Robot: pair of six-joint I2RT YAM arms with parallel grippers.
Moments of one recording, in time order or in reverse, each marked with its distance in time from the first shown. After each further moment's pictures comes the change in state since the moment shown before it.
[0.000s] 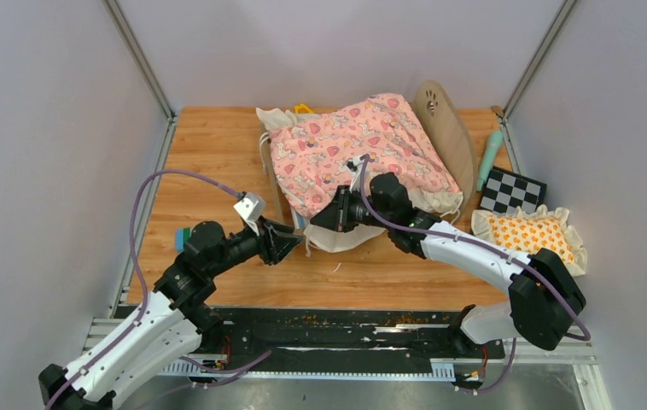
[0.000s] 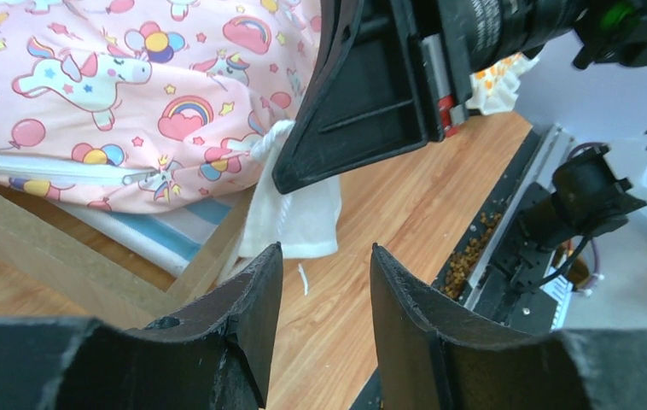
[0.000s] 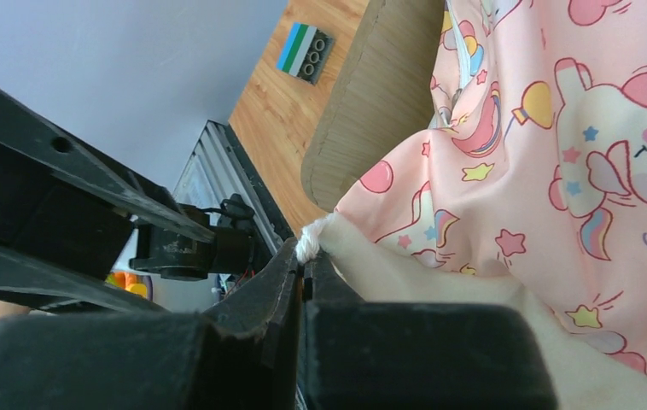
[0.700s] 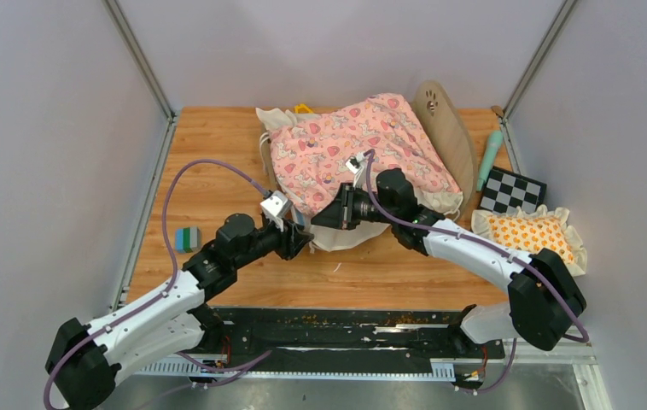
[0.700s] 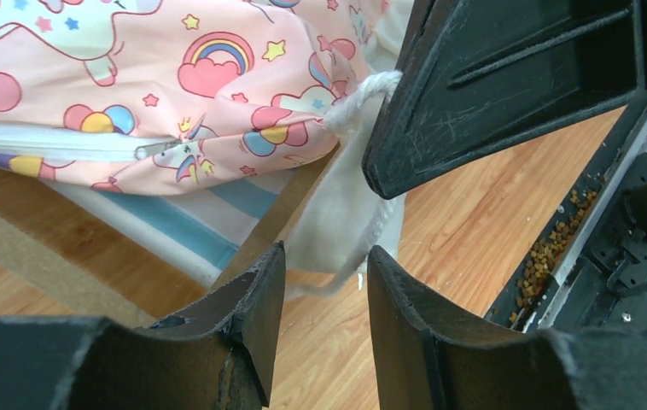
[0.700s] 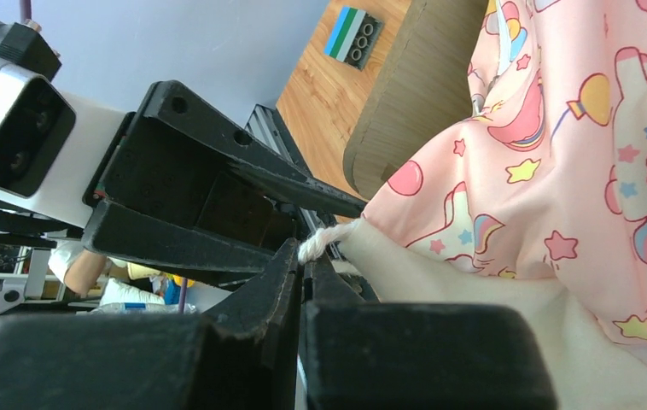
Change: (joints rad) left arm -0.097 0.269 -0.026 0.152 -0.176 0.100; right arm -0.060 0.000 -0.002 0.047 -0.163 0.077
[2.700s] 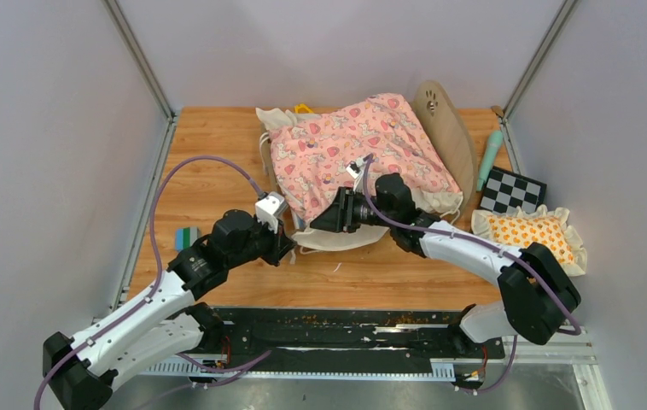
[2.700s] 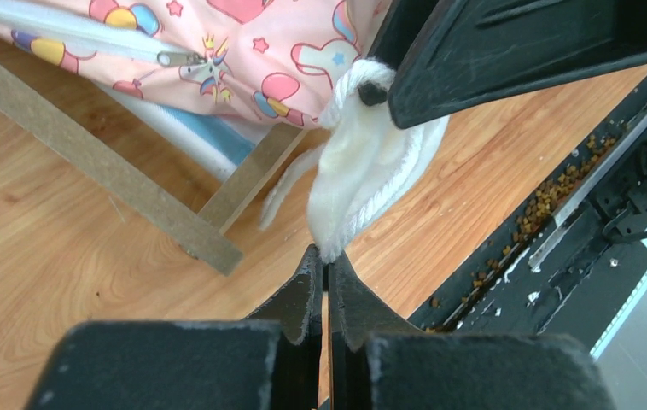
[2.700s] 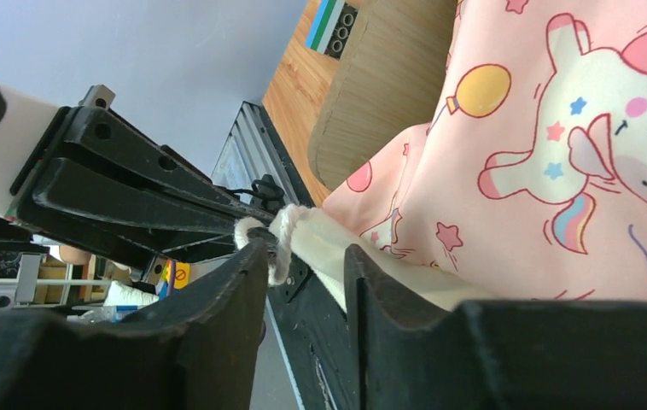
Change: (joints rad) left arm -0.001 -0.057 0.137 -0.402 -0.025 -0.043; right arm -0.013 0.039 -0.049 0.063 -0.006 0.009
